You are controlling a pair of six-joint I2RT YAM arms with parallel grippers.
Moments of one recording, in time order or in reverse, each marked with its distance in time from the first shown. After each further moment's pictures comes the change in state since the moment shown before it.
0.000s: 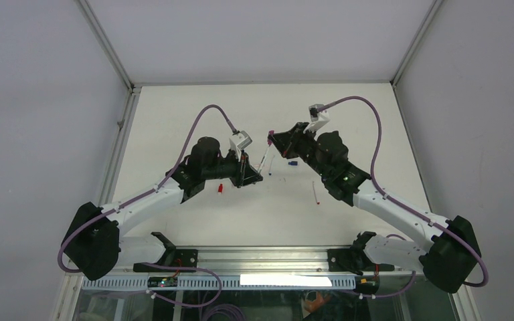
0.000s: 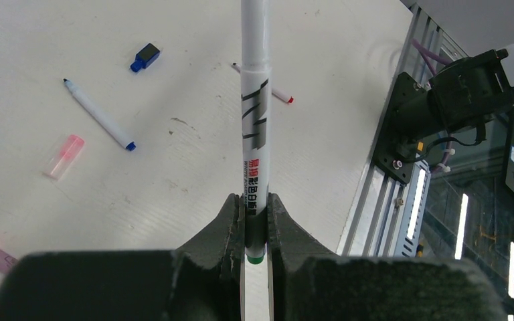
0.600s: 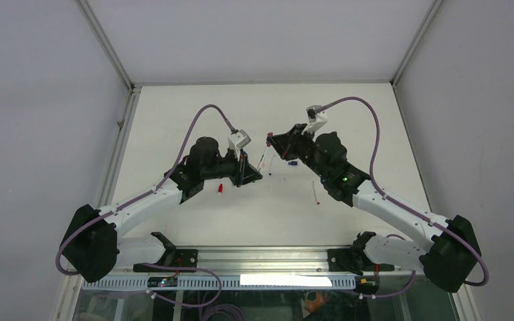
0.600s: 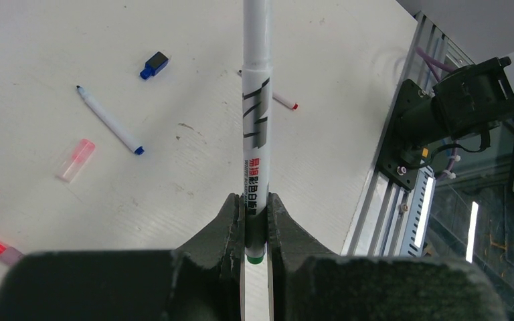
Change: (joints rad) left arm -0.001 -0.024 -0.002 -0.004 -0.025 0.002; right arm 0.014 0.001 0.000 -0.011 -0.001 -0.011
